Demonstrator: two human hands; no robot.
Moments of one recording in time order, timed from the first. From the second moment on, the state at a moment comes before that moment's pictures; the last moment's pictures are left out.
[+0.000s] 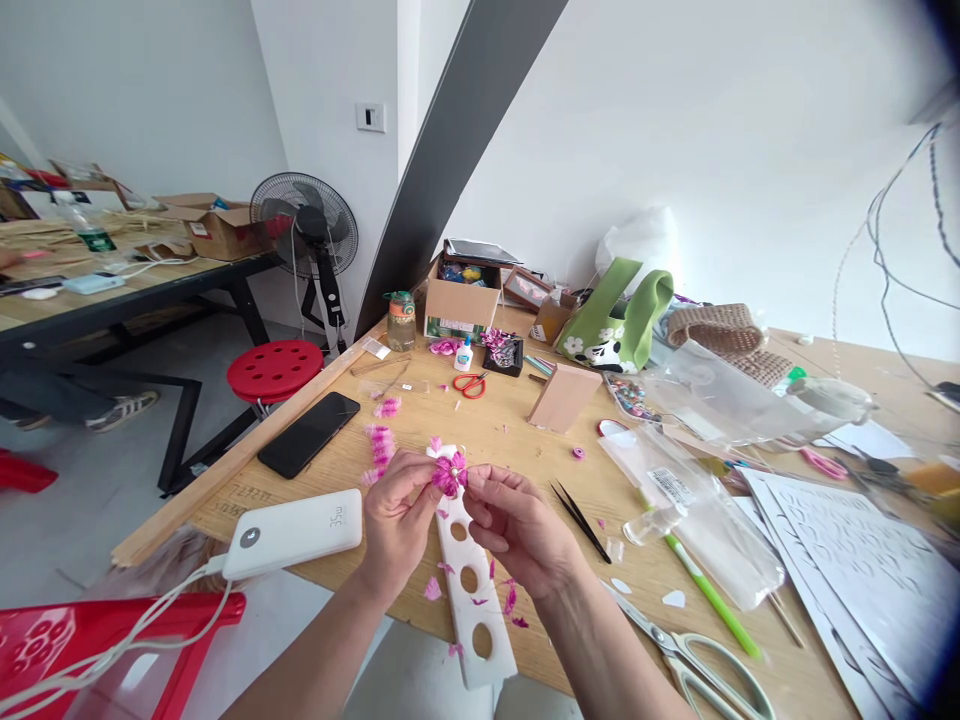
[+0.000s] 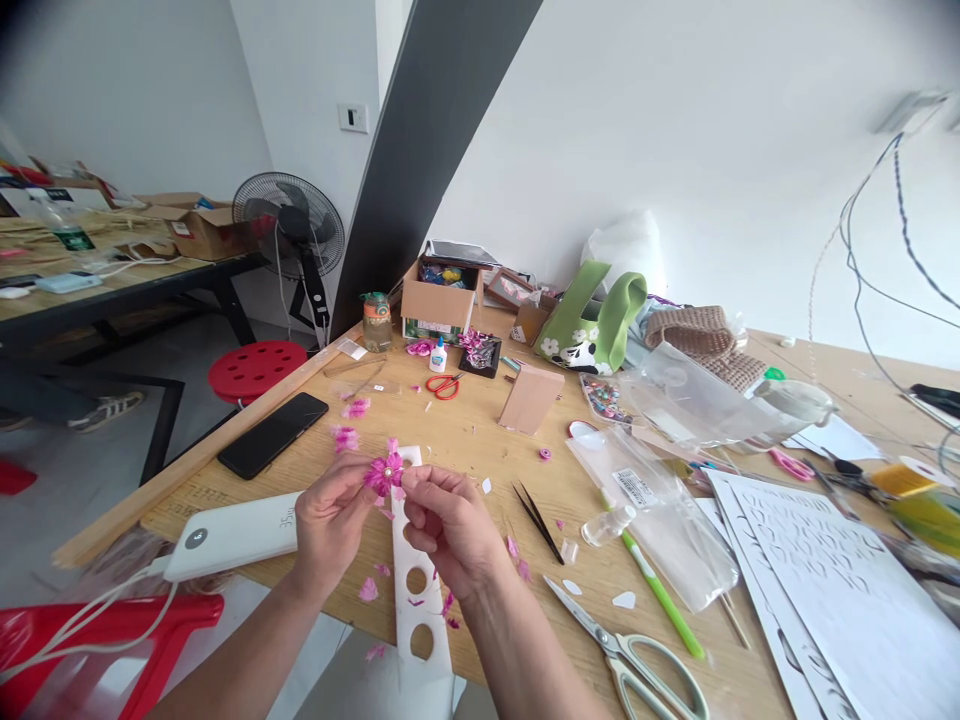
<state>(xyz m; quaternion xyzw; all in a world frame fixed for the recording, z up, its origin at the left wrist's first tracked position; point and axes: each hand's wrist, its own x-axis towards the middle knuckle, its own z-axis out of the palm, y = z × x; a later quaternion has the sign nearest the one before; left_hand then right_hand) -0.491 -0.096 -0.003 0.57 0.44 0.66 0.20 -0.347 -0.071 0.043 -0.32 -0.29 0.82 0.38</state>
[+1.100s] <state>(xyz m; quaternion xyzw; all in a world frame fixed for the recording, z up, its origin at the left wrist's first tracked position) -0.491 -0.088 -0.012 0.50 0.33 0.70 0.39 -0.343 -0.059 0.028 -0.25 -0.33 0.84 0.34</state>
